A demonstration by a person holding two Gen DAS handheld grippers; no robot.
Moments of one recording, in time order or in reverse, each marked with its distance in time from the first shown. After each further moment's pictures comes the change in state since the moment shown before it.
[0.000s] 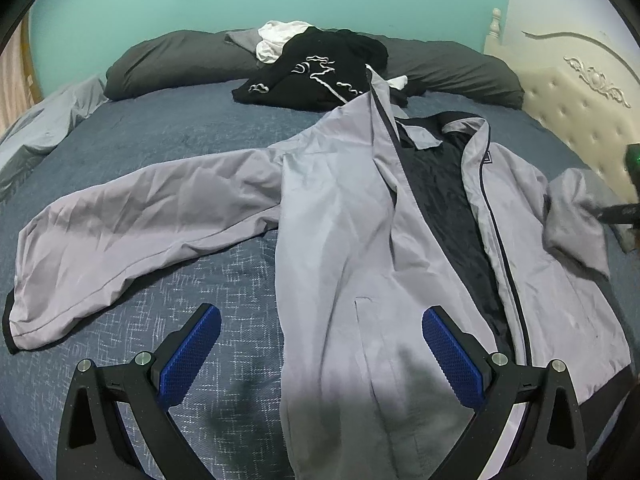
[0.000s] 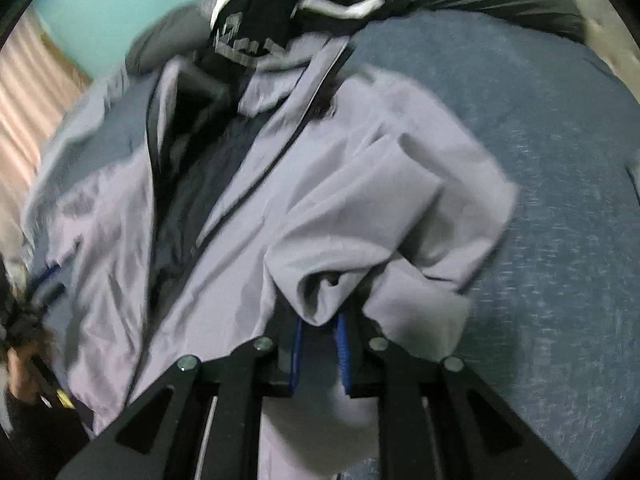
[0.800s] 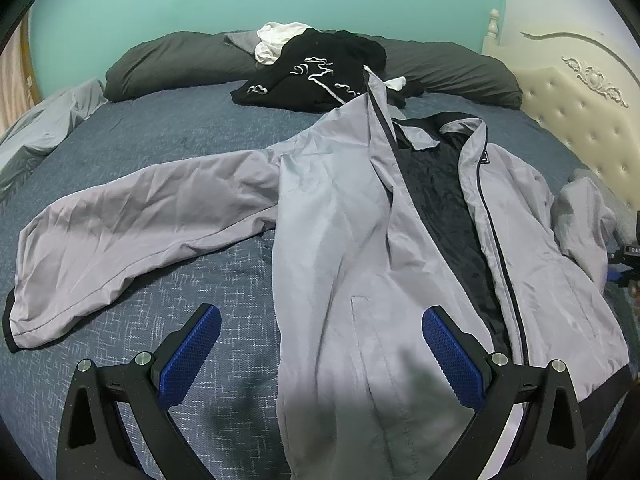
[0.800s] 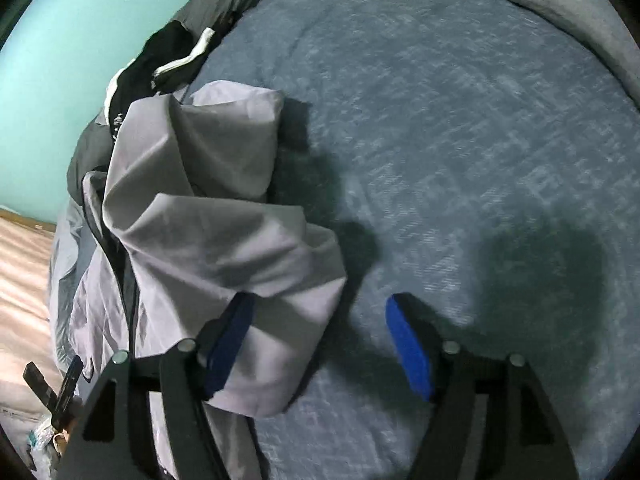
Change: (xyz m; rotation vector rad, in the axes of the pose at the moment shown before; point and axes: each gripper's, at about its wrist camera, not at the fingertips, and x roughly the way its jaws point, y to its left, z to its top) left arm -0.004 0.002 0.000 0.000 0.000 -0.001; right arm -0.015 -0.119 -0.085 0.486 -0.020 0.014
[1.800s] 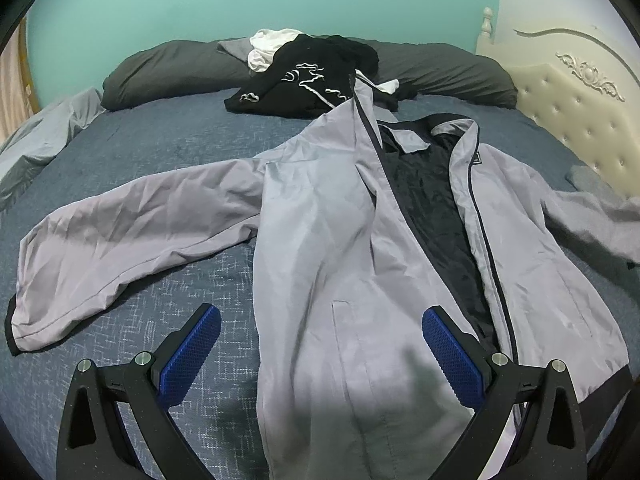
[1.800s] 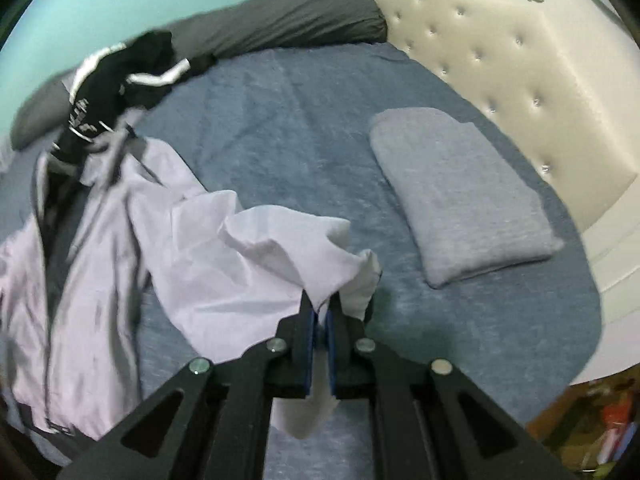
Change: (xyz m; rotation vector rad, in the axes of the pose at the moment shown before) left arm -0.006 -0.018 0.001 0.023 -0.020 0.000; right arm -0.146 0.002 0.041 -0.295 -0.167 -0.506
